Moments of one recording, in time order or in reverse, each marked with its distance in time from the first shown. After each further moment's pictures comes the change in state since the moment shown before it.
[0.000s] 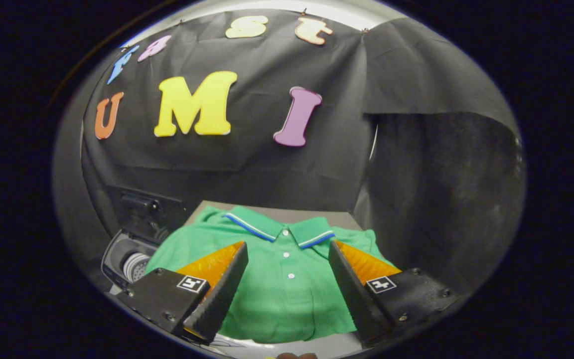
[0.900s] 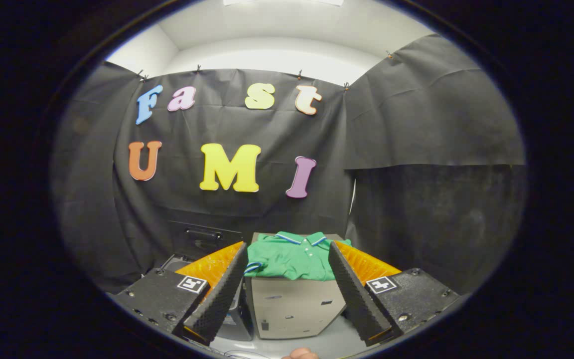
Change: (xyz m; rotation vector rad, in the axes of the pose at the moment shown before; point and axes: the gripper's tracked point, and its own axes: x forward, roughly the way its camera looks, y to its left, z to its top) arm -0.322 0.058 0.018 0.064 -0.356 -0.017
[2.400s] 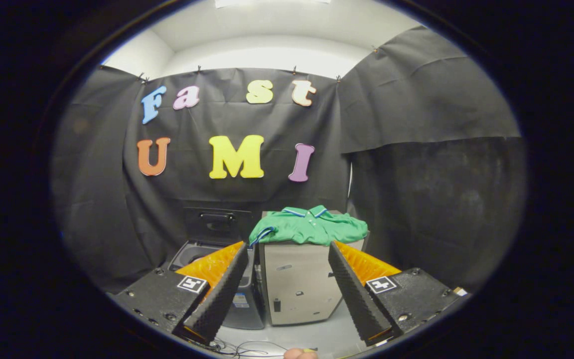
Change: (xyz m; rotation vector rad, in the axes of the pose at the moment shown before) arm -0.130 0.021 -0.078 0.050 0.047 0.015
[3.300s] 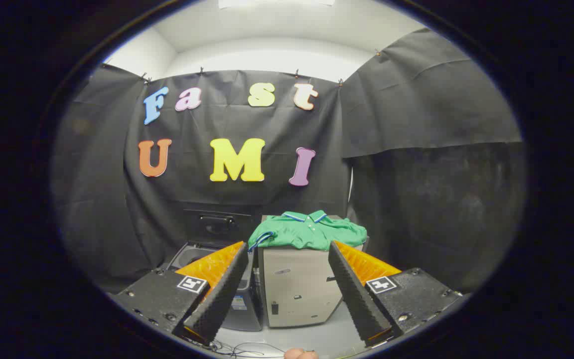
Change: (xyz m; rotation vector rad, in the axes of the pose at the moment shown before) arm -0.001 -0.001 0.009 -0.016 -0.017 0.012
